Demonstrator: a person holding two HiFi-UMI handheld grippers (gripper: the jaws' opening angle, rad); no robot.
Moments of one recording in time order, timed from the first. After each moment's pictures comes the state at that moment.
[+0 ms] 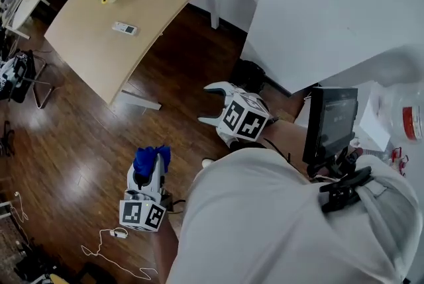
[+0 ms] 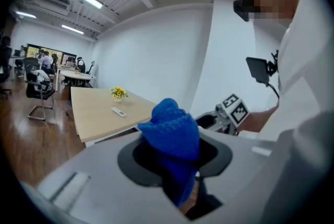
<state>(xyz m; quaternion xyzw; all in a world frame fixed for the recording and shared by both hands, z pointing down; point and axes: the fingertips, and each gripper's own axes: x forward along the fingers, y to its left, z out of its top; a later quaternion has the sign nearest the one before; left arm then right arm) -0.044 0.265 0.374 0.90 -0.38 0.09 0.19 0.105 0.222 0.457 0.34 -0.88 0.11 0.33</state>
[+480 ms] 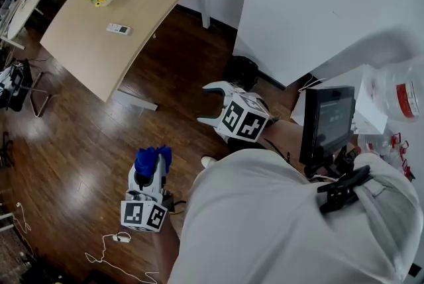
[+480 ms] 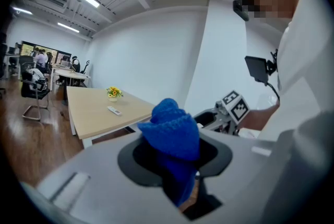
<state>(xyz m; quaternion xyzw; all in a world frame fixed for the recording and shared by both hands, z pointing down) -0.030 0.264 0.383 0.91 -0.35 0.09 0.19 0.116 0.226 0.456 0.35 -0.87 0.11 0.33</state>
